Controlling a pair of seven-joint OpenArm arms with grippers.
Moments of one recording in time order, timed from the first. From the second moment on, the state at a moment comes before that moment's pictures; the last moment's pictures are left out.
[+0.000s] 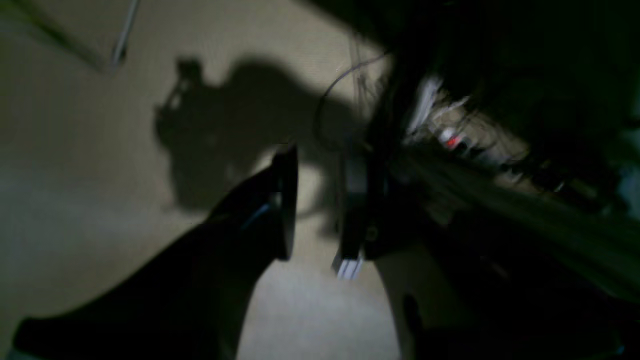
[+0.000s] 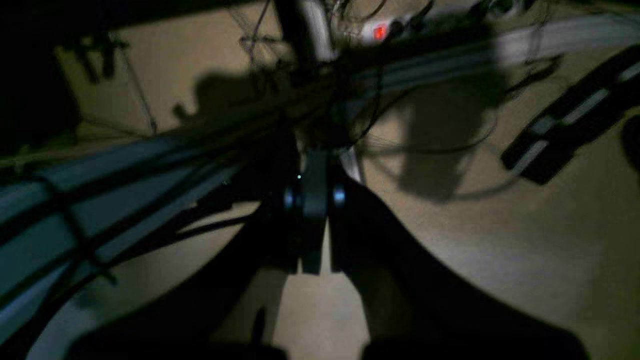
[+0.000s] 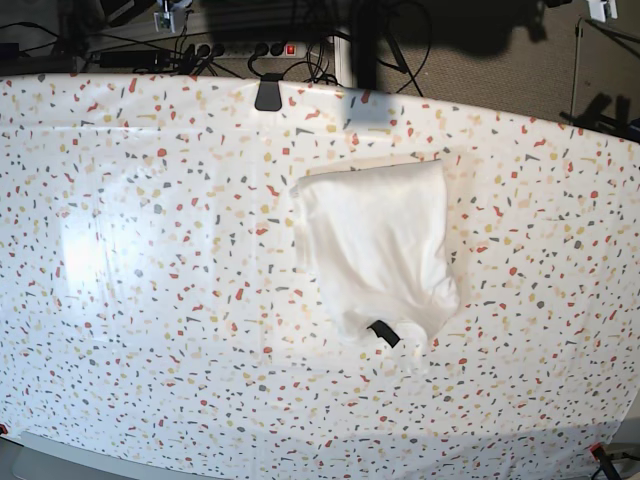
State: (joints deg) left arm 36.0 -15.0 -28.0 52.2 -23.2 -32.0 7.7; right arm -37.8 -0.8 28.2 76.1 15.3 34.2 -32.6
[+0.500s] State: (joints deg) left arm 19.9 -6.5 -28.1 26.7 -4.5 -25.6 -0.1; right arm -14.7 11.8 22.6 31.4 2.1 32.7 -16.8
